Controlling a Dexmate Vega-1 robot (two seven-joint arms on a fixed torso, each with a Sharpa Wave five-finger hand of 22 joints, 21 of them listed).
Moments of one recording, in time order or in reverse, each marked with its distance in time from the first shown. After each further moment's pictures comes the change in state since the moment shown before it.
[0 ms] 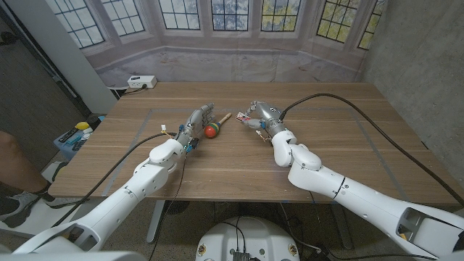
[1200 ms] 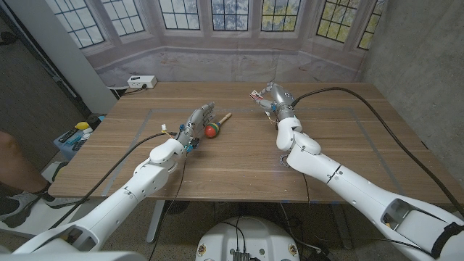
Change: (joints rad) left arm 0.012 0.007 -0.001 -0.031 0.006 0.002 0.015; left_hand 0.000 0.000 0.000 0.000 0.000 0.000 0.000 0.000 0.000 0.000 0.000 0.000 0.000 0.000 0.000 0.000 0.000 0.000 0.000 0.000 0.000; right arm 0.028 0.096 0.130 0.119 0.099 -0.003 -0.181; right_hand -0.001 0.001 0.000 0.000 0.000 0.005 0.005 -0.007 0.000 0.004 0.004 -0.004 0.000 0.004 0.004 0.000 0.000 0.000 0.000 0.000 0.000
